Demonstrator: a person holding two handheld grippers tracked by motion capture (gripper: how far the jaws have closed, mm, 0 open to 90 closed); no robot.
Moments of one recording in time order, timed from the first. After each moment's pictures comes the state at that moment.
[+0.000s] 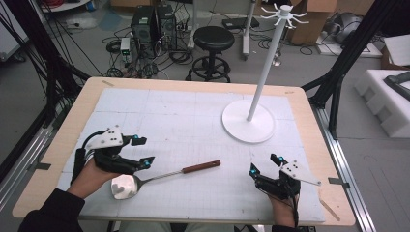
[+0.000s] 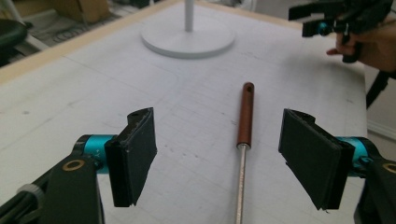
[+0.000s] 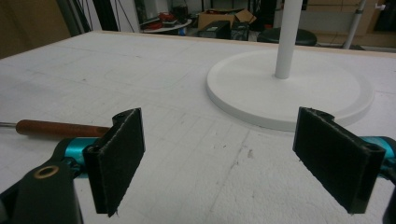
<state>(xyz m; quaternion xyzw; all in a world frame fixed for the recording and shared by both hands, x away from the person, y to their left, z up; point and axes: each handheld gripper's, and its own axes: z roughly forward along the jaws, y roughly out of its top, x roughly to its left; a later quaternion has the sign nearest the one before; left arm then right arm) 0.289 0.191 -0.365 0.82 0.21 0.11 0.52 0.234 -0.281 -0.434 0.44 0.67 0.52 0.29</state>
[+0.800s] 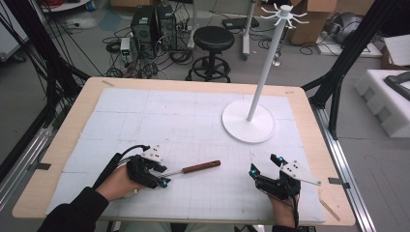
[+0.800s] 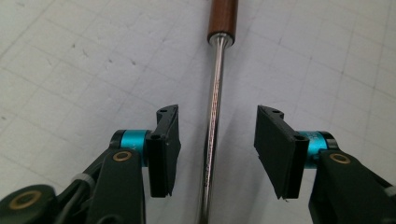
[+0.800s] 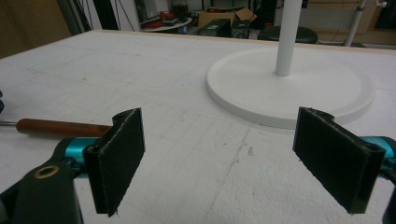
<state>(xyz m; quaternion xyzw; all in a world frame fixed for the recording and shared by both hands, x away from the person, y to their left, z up) 0.296 0.140 -0.427 0.92 0.21 0.02 0.32 0.234 -0.281 -0.435 0.45 0.67 0.52 0.29</state>
